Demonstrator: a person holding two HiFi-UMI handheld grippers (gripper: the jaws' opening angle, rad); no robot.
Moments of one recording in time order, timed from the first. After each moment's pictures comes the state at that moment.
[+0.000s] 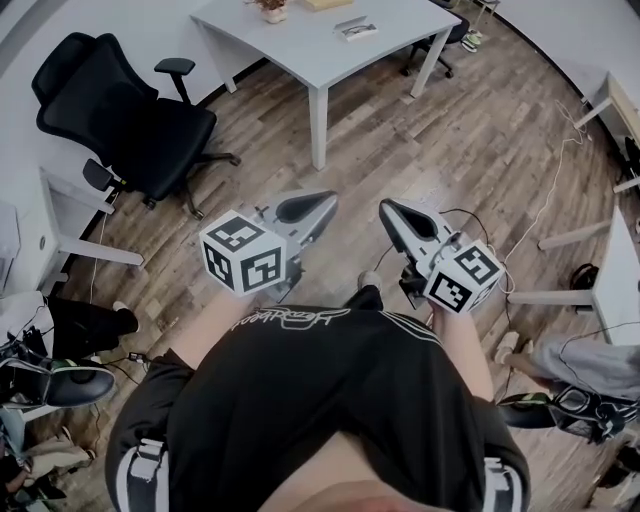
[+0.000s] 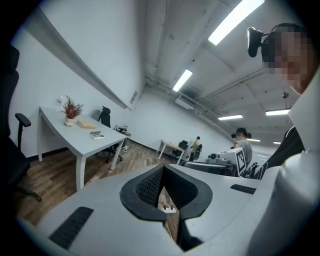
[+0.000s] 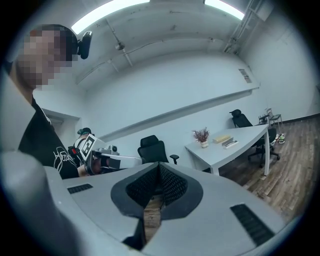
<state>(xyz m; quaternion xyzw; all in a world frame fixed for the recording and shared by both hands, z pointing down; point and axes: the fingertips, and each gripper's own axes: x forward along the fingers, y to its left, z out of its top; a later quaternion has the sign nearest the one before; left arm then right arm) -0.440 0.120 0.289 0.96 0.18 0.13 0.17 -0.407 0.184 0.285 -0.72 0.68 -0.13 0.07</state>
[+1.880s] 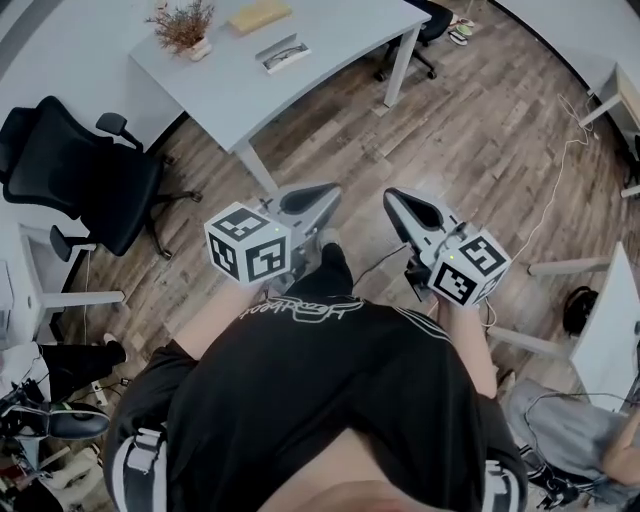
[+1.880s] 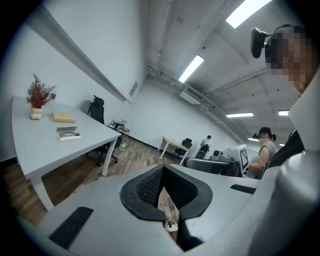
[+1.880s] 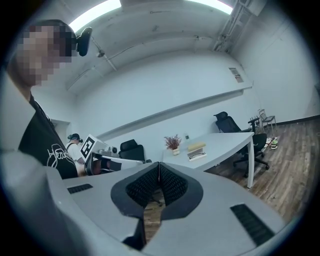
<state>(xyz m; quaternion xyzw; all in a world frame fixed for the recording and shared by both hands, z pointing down) -0.053 0.173 0.334 0.96 0.18 0.15 0.18 -0.022 0.237 0.321 -0.73 0.66 -0.14 0.07</state>
